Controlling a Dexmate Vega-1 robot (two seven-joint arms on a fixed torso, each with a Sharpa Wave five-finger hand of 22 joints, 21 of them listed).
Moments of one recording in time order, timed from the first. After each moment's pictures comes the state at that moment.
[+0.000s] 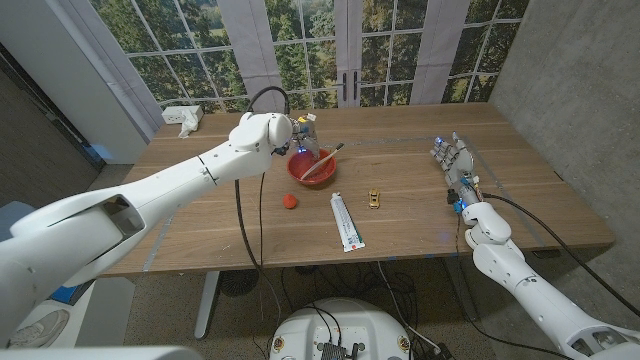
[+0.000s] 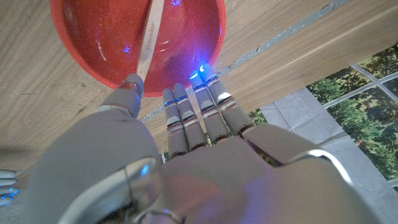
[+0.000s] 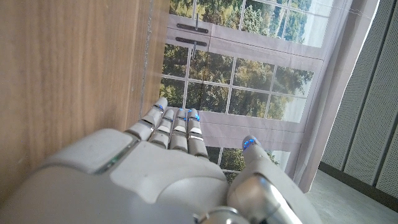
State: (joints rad) left arm 0.27 0.66 1.01 -1.77 0.65 0.65 -0.54; left_hand 0.75 0.03 0.46 -0.17 0.17 0.60 -0.01 0.24 0.20 0.61 -0.11 0.27 0.24 0.63 -0.06 0.34 0.25 0.61 -0.06 0.34 0.19; right arm -0.95 -0.47 -0.28 -1.21 0.72 0.52 0.07; right_hand 0.14 0.13 0.40 0.00 0.19 0.30 0.10 0.19 0.18 0.22 0.06 0.21 0.20 0.06 0.00 0.30 0.30 0.16 -0.02 0.42 0.16
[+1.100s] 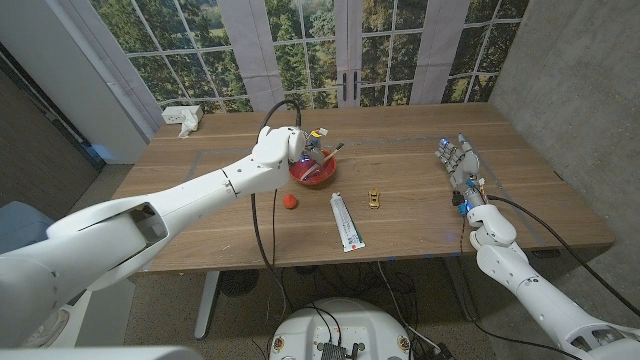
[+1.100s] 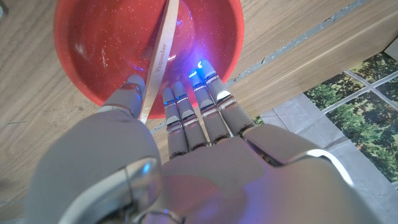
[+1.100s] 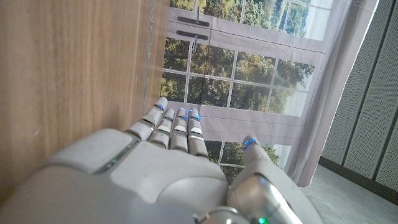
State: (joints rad) left arm 0.29 0.57 1.08 -1.69 0.78 0.73 -0.55; left_hand 0.75 0.05 0.47 -0.17 0.17 0.62 0.00 0.24 0.20 0.64 -0.11 0.27 0.24 0.67 -0.06 0.33 0.22 0.66 -0.06 0.37 0.19; right arm -0.94 -0.46 -0.26 -1.14 0.75 0.56 0.12; right_hand 0.14 0.13 0.40 0.00 0.19 0.31 0.09 0.19 0.18 0.24 0.07 0.22 0.20 0.07 0.00 0.30 0.30 0.17 -0.02 0.41 0.16
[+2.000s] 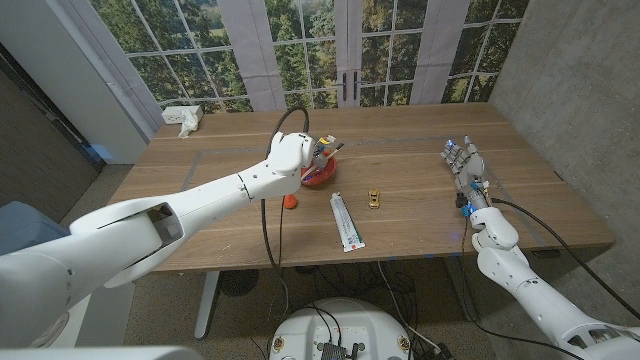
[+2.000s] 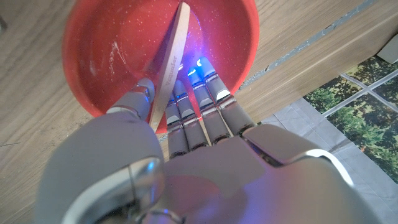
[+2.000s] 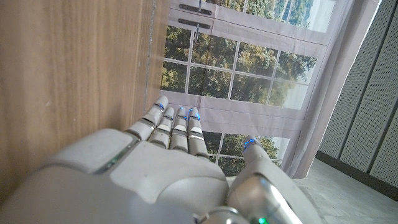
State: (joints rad) left arm 0.27 0.51 1.13 -1.62 0.83 0.77 -0.58; left_hand 0.76 0.13 0.51 -0.15 0.18 0.63 0.01 0.23 0.20 0.68 -0.09 0.27 0.24 0.72 -0.07 0.32 0.20 0.68 -0.06 0.38 0.19; right arm -0.93 -0.45 -0.25 -1.10 0.73 0.60 0.11; right_hand 0.14 0.13 0.40 0.00 0.19 0.32 0.09 0.19 0.18 0.25 0.07 0.22 0.20 0.09 0.01 0.30 0.30 0.19 -0.01 0.39 0.16
